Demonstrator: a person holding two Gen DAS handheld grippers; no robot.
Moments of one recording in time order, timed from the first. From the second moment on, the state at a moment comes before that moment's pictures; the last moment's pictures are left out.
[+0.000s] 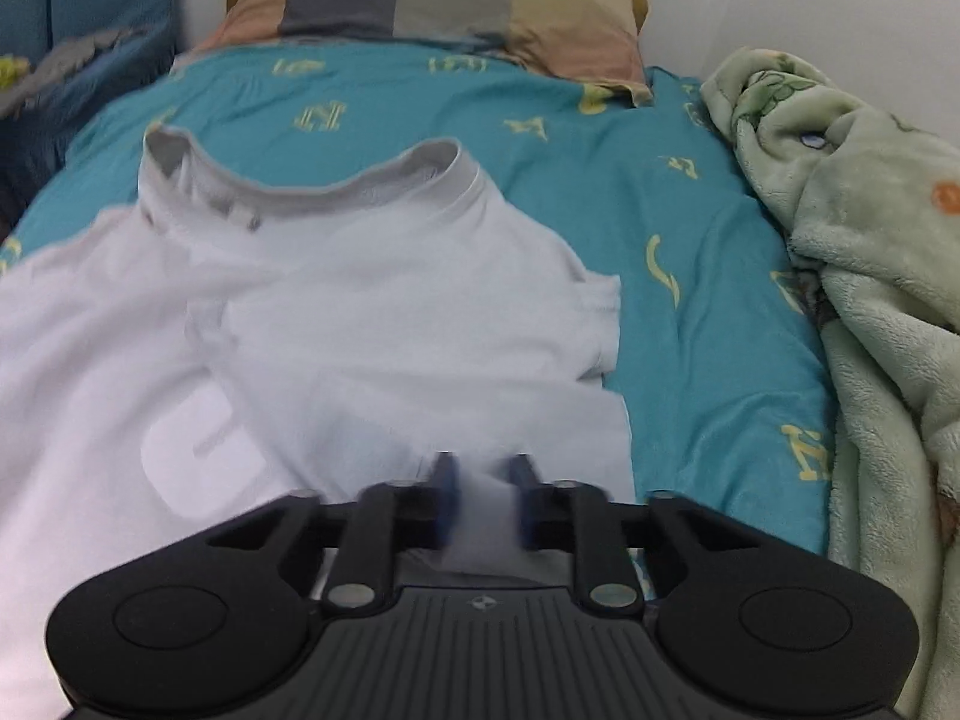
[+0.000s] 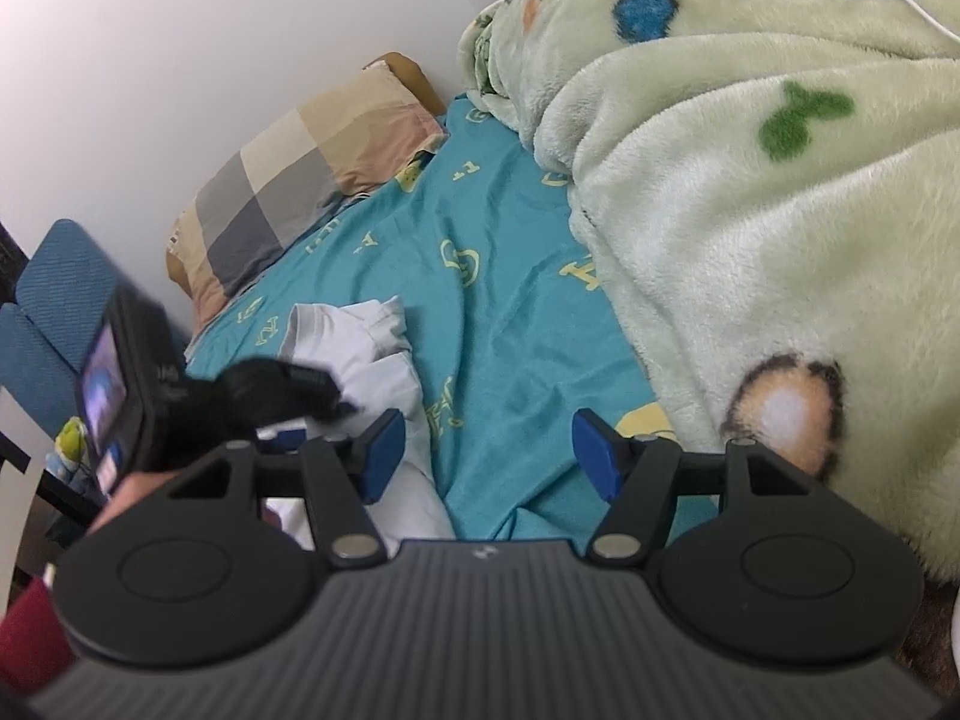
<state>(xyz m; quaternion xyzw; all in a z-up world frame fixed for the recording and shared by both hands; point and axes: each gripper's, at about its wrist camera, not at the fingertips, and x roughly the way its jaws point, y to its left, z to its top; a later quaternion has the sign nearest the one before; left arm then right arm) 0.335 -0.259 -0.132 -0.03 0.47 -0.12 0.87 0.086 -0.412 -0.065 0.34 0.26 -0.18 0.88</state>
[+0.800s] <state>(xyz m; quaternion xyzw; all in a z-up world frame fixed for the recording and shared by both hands) 0.195 -0.081 -0.120 -0.26 0.42 -0.10 0.86 0.084 -0.412 -0.051 0.34 0.29 -0.10 0.89</state>
